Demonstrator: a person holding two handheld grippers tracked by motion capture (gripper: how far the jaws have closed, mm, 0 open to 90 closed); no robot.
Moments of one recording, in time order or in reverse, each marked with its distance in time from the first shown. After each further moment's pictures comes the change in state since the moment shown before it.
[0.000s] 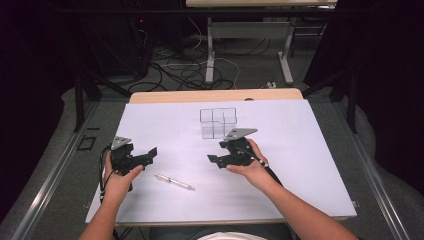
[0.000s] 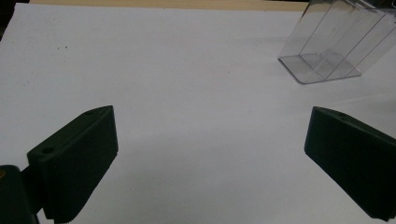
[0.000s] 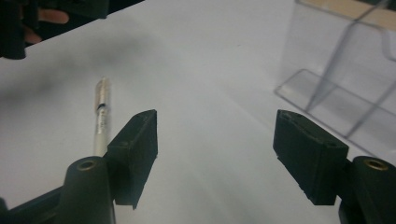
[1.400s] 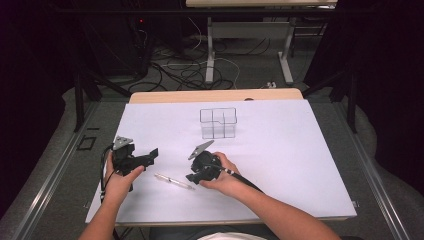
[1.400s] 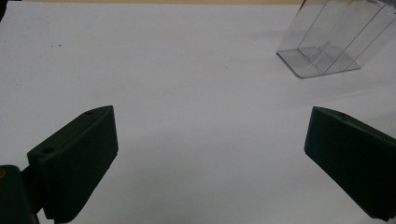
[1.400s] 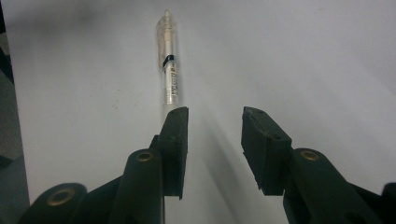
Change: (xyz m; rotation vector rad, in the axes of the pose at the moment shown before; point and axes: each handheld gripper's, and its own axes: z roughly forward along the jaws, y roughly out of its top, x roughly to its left) left arm -0.002 -0.001 0.003 0.014 -0.008 0.017; right arm 0.065 0.004 0.064 0.300 0.128 -0.097
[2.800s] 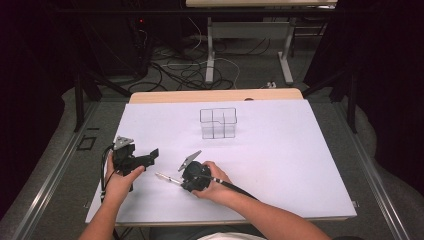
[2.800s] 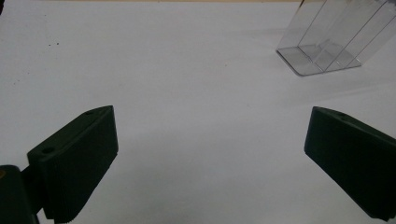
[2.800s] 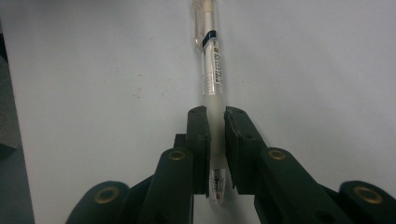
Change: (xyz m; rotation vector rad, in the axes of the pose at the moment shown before) left arm 0.000 -0.001 0.001 0.007 0.001 0.003; right arm 0.024 -0.004 0.030 0.065 0.011 -0.037
